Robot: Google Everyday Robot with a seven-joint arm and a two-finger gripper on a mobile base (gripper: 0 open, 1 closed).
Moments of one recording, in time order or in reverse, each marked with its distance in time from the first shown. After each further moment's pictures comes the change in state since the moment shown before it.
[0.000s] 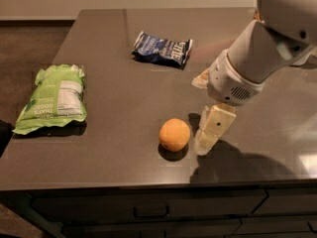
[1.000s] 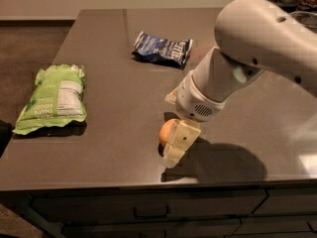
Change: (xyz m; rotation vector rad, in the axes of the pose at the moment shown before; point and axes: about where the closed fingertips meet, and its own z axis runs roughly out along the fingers) arm -0.036 0.014 0.062 -0.074 -0.068 0.011
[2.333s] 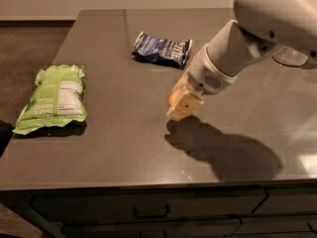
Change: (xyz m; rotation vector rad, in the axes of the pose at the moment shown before) arm 0.001 -0.057 -0.037 0.120 -0.039 0.113
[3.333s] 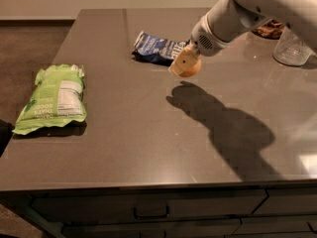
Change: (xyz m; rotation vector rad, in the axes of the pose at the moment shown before) arm -0.017 -0.135 -0.021 0.271 -0.058 0.282
